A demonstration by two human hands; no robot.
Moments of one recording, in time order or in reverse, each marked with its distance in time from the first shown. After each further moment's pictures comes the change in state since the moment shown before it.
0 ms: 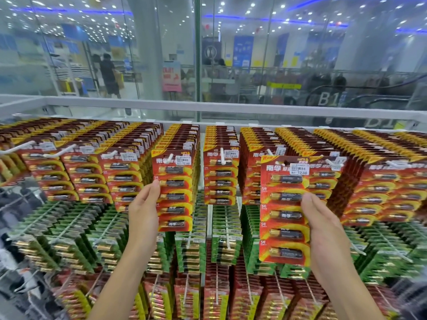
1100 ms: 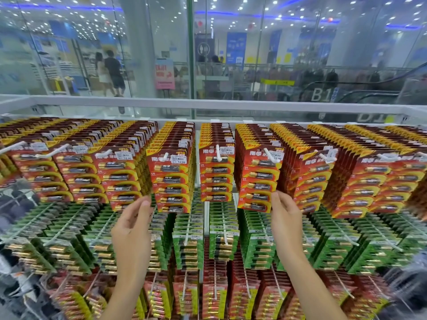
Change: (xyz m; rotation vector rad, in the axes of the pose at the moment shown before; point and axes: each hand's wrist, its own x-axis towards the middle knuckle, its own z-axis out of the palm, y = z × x) left_hand -0.025 -0.029 -0.029 0.157 0.145 0.174; right_hand 0.045 0.059 0.015 -0.388 0.233 -0.135
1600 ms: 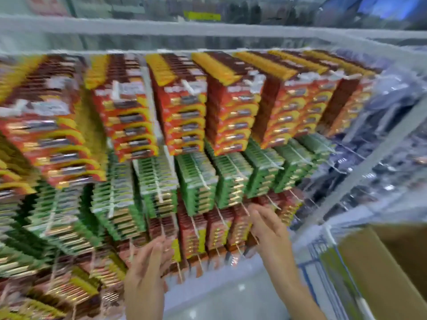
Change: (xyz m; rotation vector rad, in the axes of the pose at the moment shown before) left_hand -0.136 -0.106 0.030 -0.005 -0.319 -0.476; right_hand -0.110 0.073 -0.106 -0.042 0.194 0.275
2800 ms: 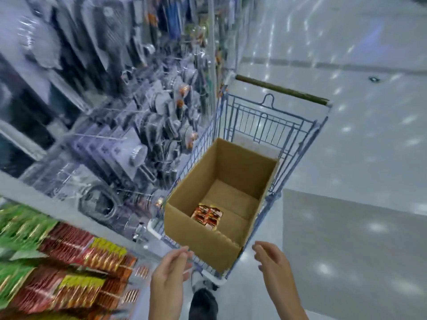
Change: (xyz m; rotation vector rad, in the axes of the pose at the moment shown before) left_hand -0.248 -0.215 0.471 0.654 -0.954 -0.316; right_hand -0.015 0.162 -0.515 0.201 0.920 0.568
